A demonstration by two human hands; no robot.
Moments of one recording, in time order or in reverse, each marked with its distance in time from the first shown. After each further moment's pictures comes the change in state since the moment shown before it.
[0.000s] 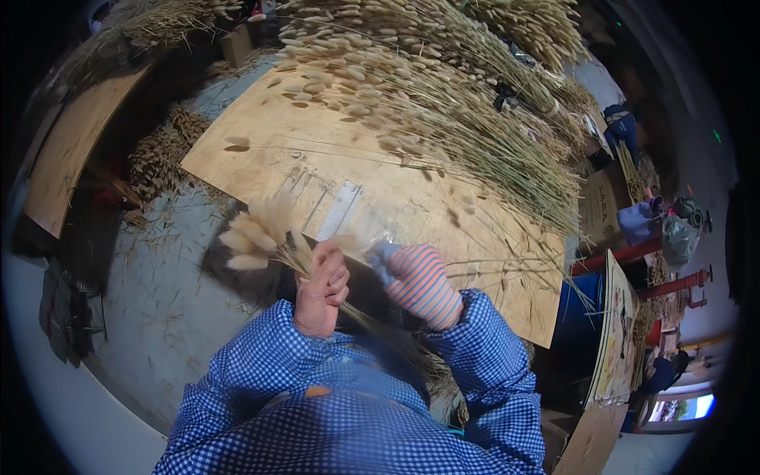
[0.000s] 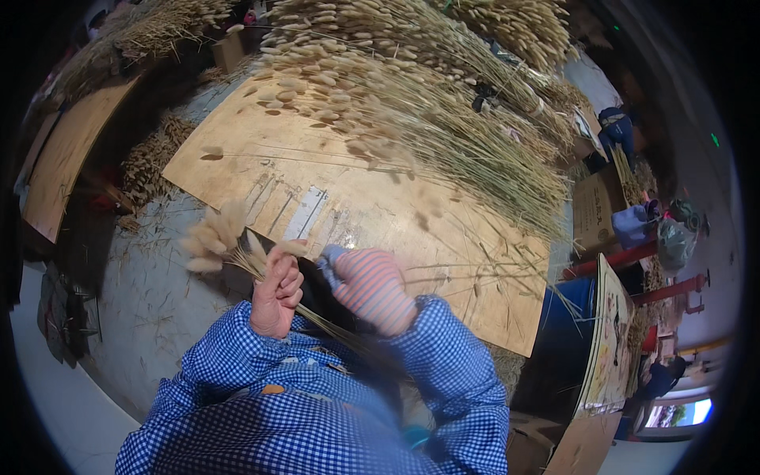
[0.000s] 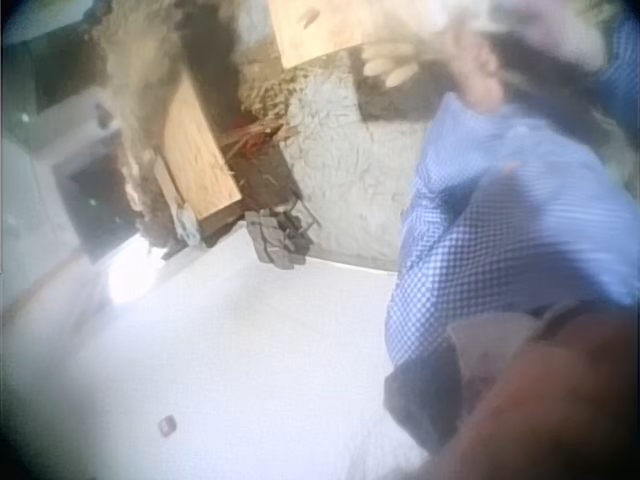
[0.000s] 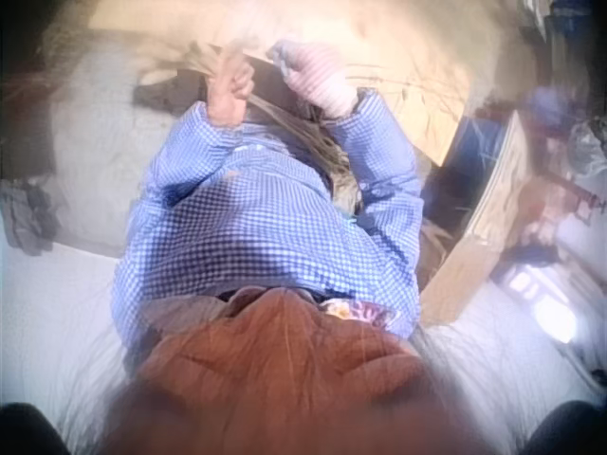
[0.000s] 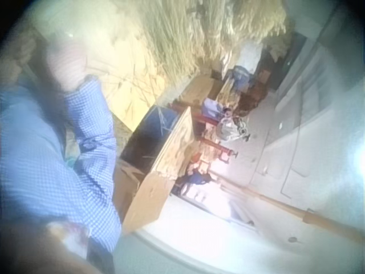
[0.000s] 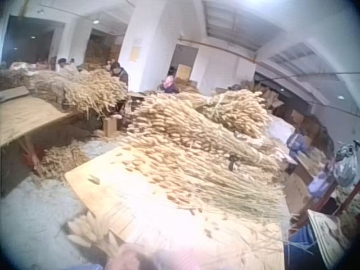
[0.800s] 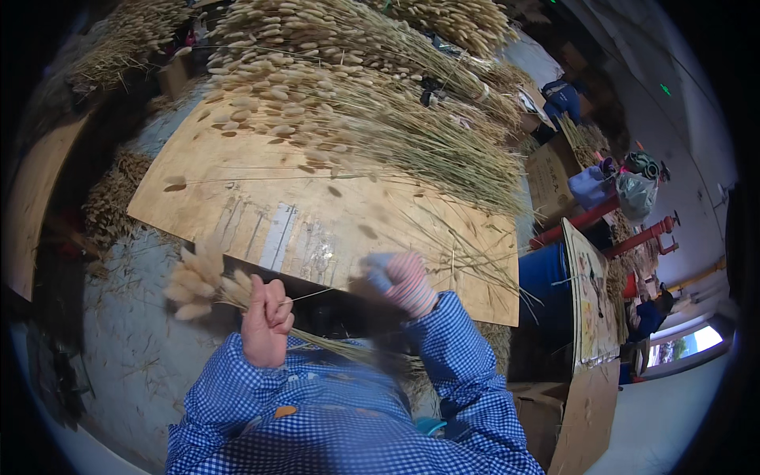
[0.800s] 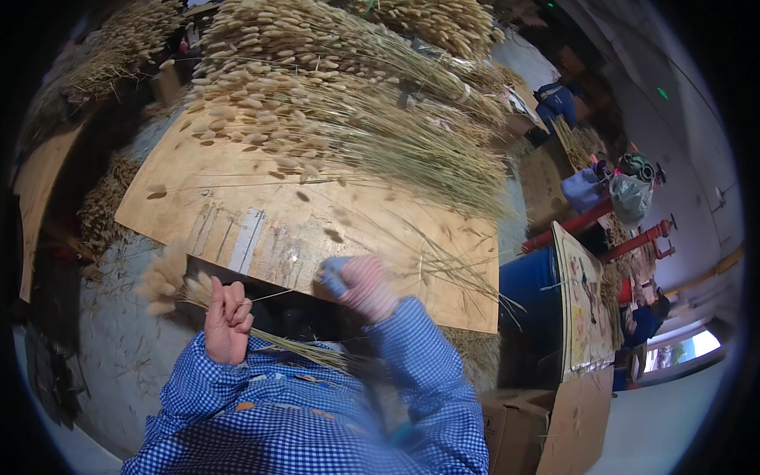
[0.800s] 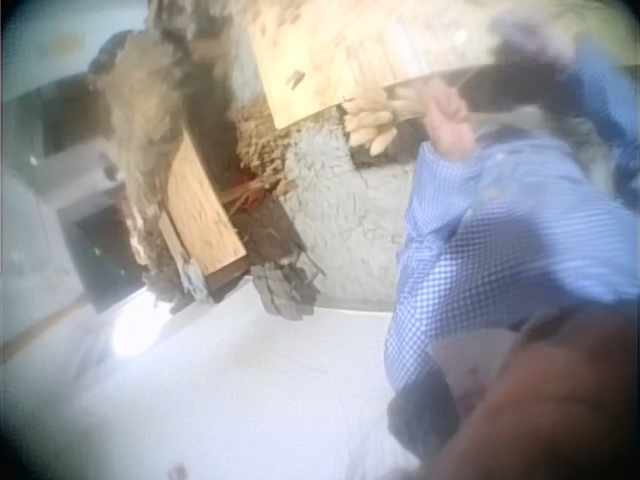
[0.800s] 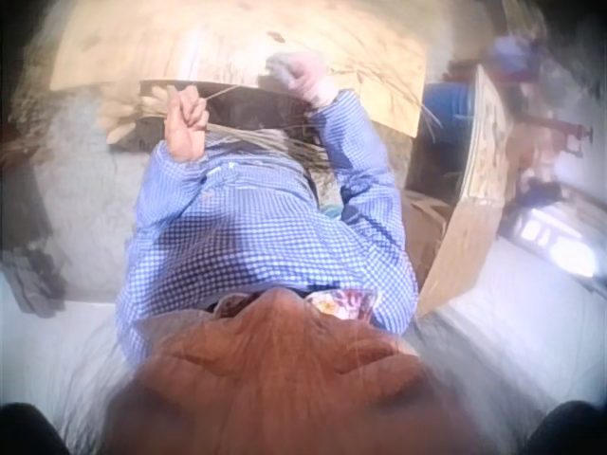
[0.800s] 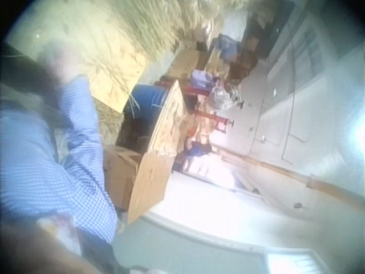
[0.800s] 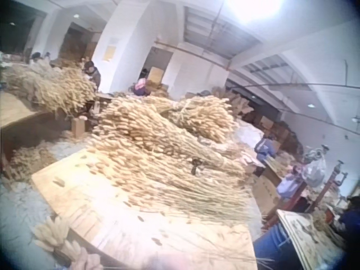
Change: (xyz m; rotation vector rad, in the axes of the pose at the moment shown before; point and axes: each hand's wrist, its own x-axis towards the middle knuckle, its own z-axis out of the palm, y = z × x) left_hand -0.006 0.004 -0.006 -0.077 -0.121 -0.008; right_hand -0.049 0.062 -0.004 0.295 0.136 0.146
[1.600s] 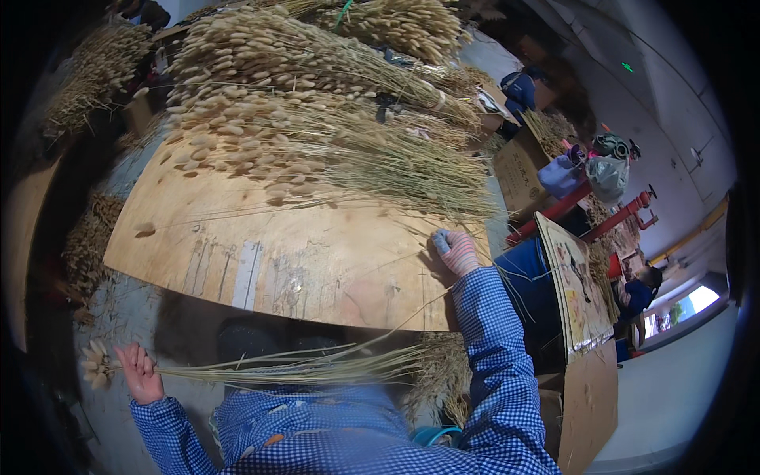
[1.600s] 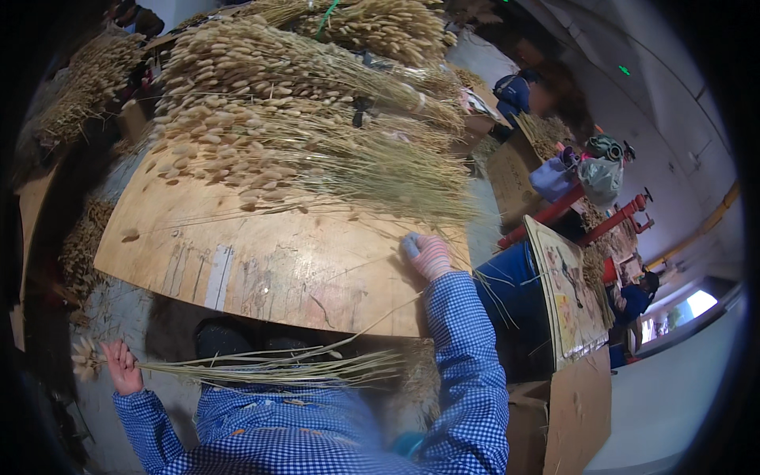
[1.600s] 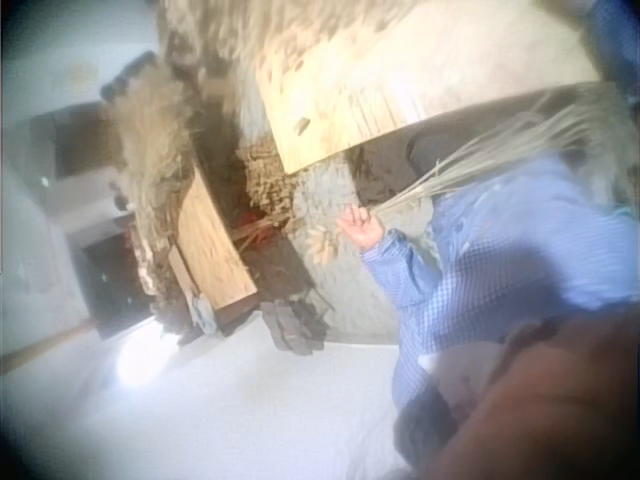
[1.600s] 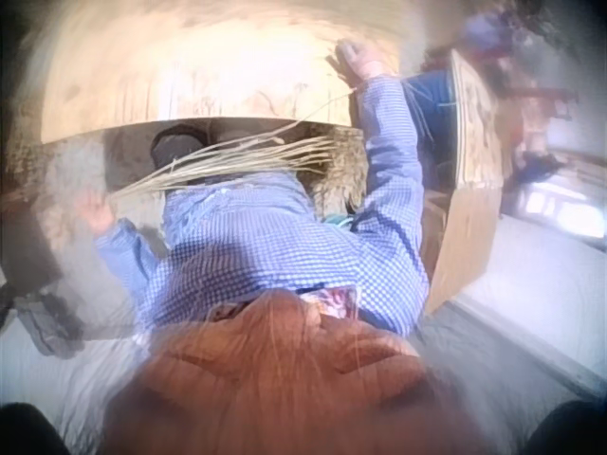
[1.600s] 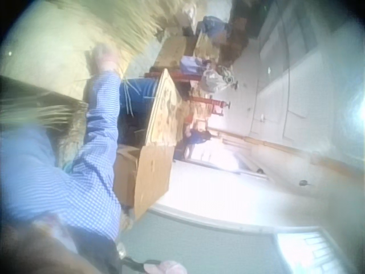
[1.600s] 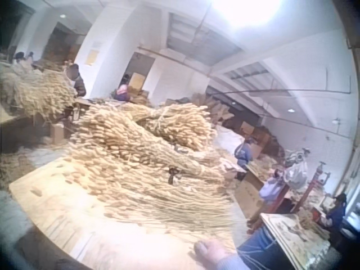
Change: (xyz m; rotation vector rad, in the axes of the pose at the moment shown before) left_hand -0.031 0.122 -0.183 -0.278 0.371 0.393; right_hand -0.041 0.184 -0.114 -0.390 0.211 0.452
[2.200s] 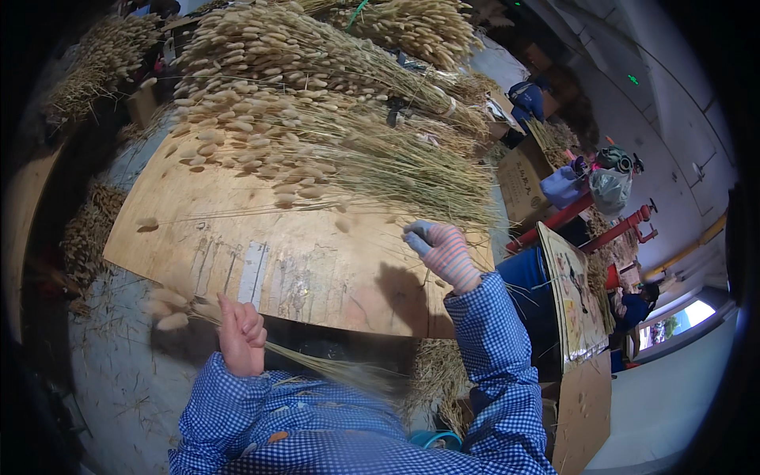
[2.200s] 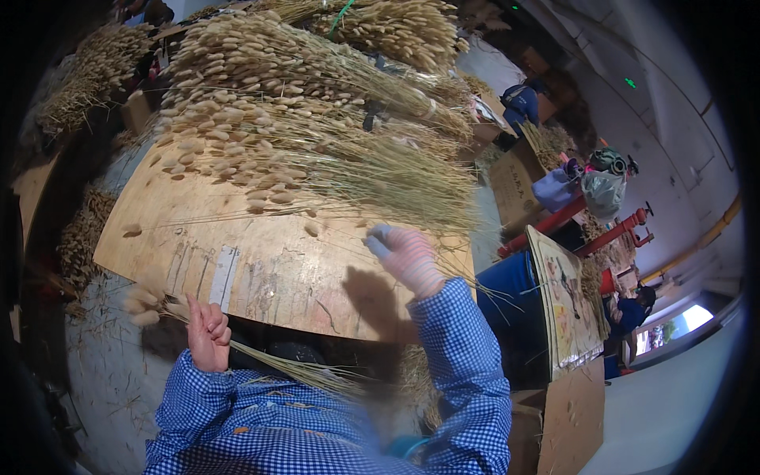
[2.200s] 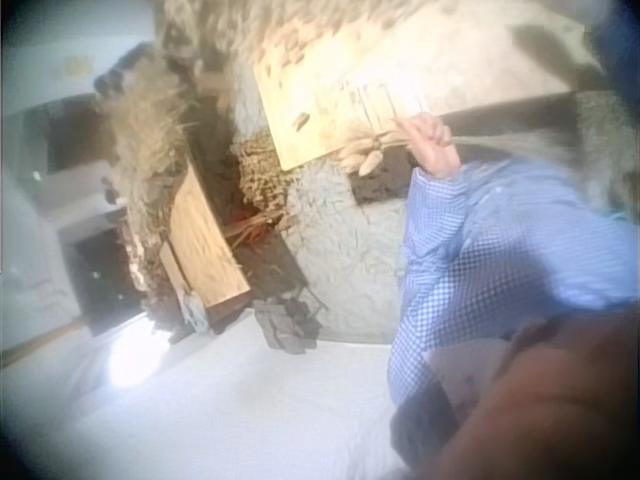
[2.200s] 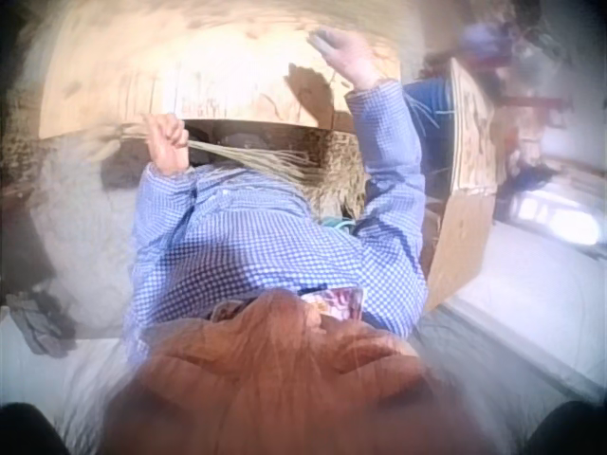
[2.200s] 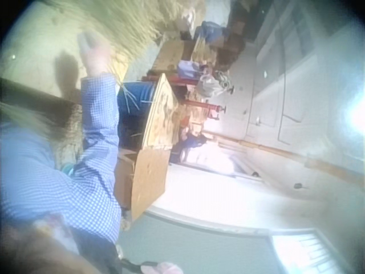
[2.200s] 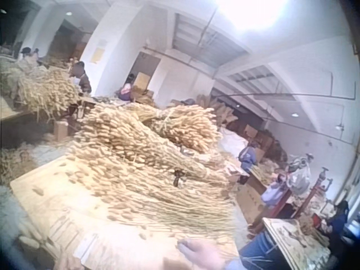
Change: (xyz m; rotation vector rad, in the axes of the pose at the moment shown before) left_hand -0.041 -0.172 0.128 0.315 -0.190 -0.383; right_hand 0.002 -0.136 -0.031 0.349 -0.091 -0.086
